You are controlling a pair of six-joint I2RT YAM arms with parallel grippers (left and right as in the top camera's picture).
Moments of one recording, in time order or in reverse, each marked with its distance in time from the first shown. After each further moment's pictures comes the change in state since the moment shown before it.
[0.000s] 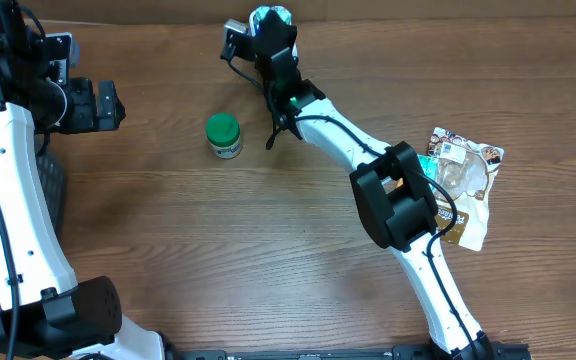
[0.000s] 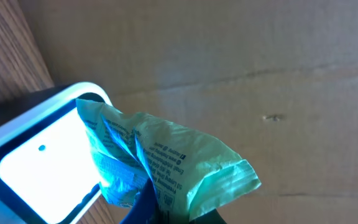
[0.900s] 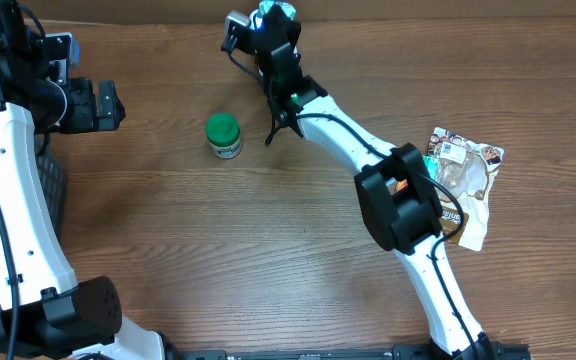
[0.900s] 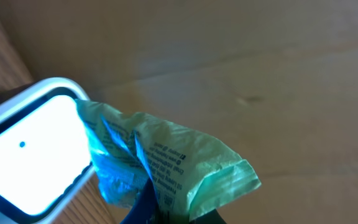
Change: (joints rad) left arm 0.000 0.000 0.000 0.000 0.000 0.000; right arm 0.000 -0.069 -0.005 -0.068 0.058 0.101
